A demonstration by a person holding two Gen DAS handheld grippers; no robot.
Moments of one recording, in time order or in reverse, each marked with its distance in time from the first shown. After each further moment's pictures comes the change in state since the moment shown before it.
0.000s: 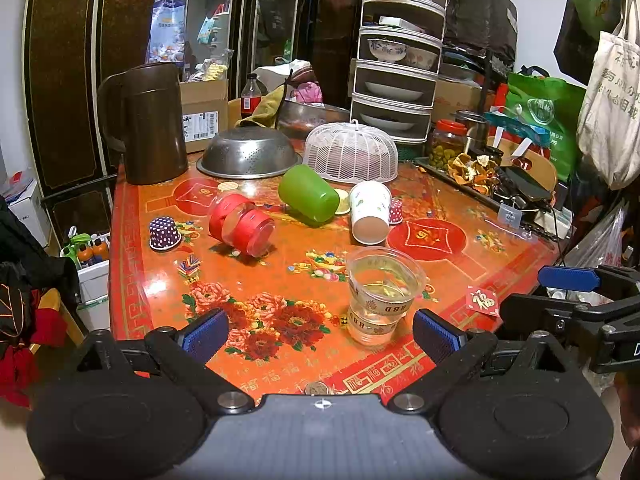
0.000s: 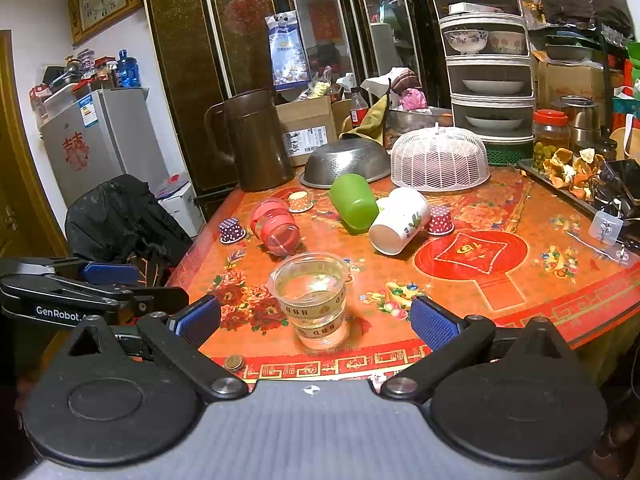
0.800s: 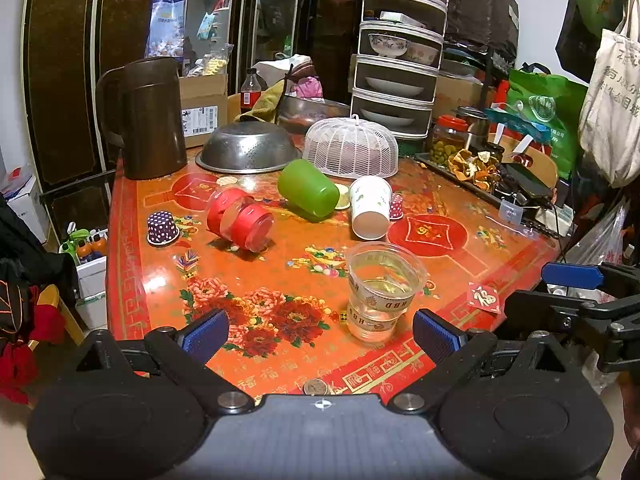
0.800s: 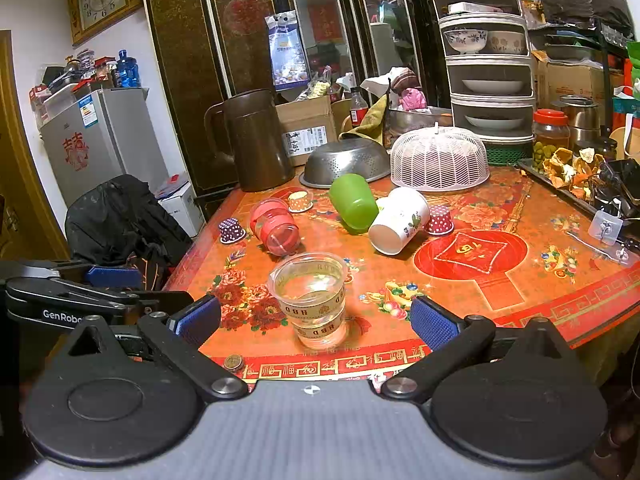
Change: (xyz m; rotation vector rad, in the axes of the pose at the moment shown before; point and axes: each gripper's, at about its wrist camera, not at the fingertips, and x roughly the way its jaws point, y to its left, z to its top) left arm 0.006 -0.002 -0.004 -0.004 0.012 -0.001; right arm 0.000 0.000 0.000 -0.001 0.001 0.001
